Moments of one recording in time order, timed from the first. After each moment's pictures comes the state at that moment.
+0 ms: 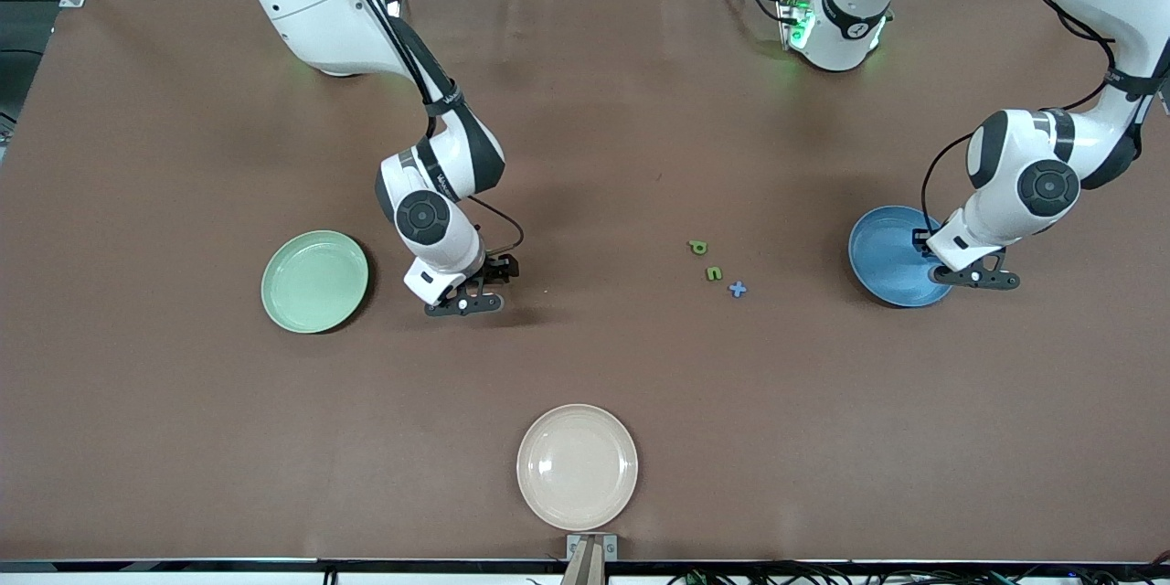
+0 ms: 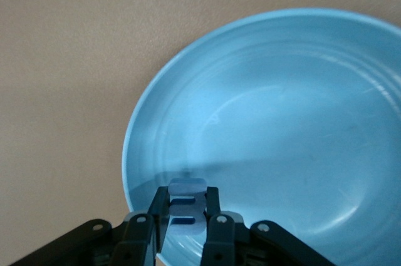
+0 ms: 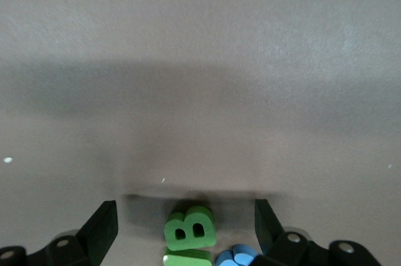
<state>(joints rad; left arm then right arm) 0.44 0.35 -0.27 -2.29 0.44 2.51 -0.02 0.59 0.63 -0.05 -1.86 0.14 2.44 0.34</state>
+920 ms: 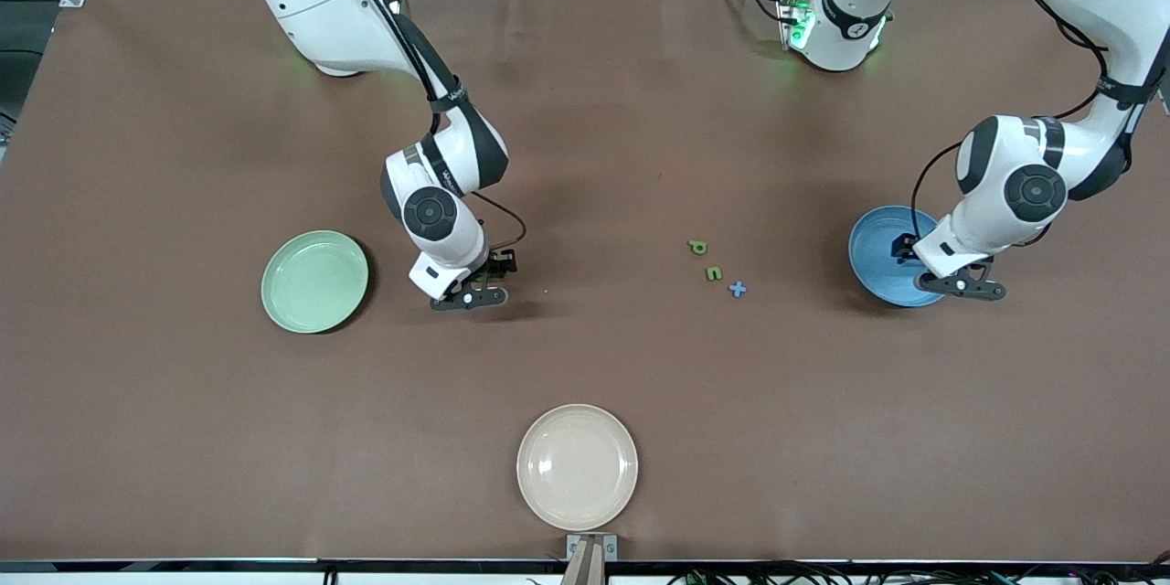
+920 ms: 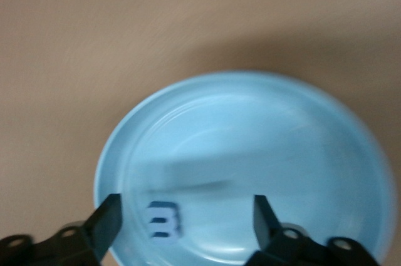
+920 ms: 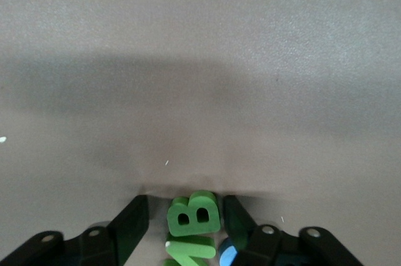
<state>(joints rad) 0.45 0.34 -0.39 -2.23 0.43 2.45 -0.04 0.60 0.62 -0.06 -1.88 0.13 2.43 0.34</state>
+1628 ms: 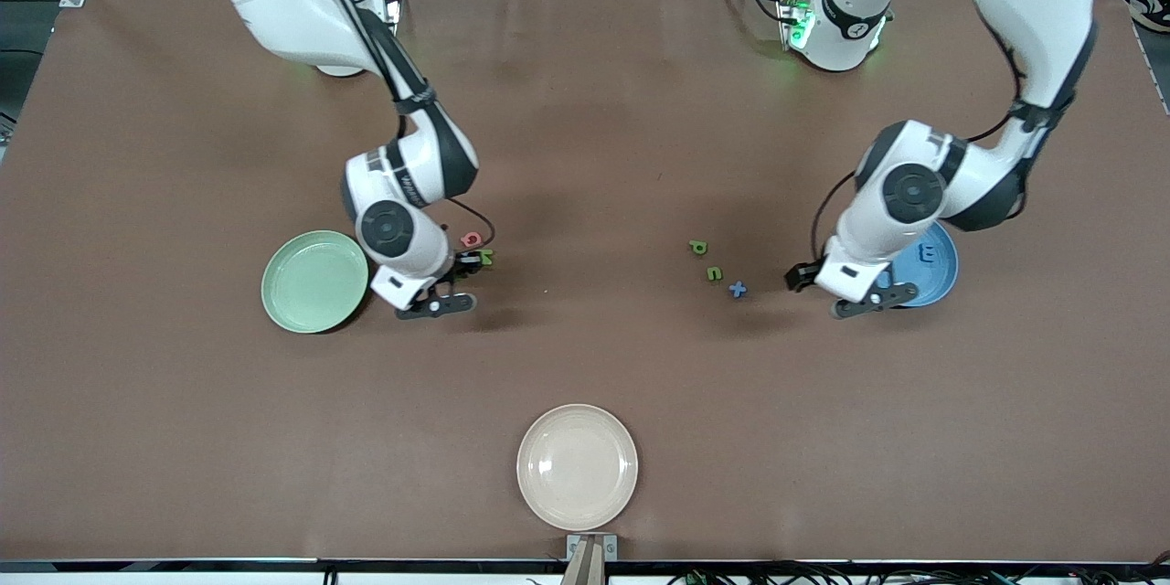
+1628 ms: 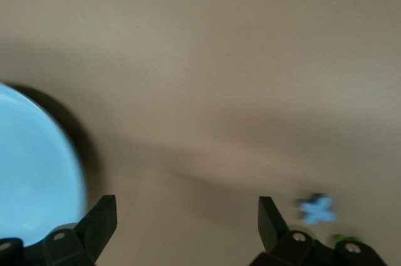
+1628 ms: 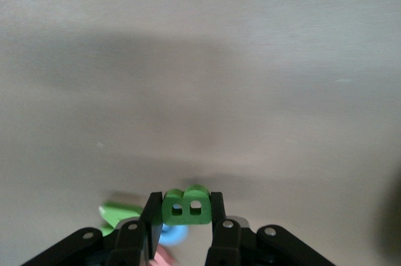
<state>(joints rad) 0.29 0.44 -0.60 -2.08 0.41 2.39 -0.88 0.50 0.53 -0.08 -1.87 0.14 2.23 0.18</state>
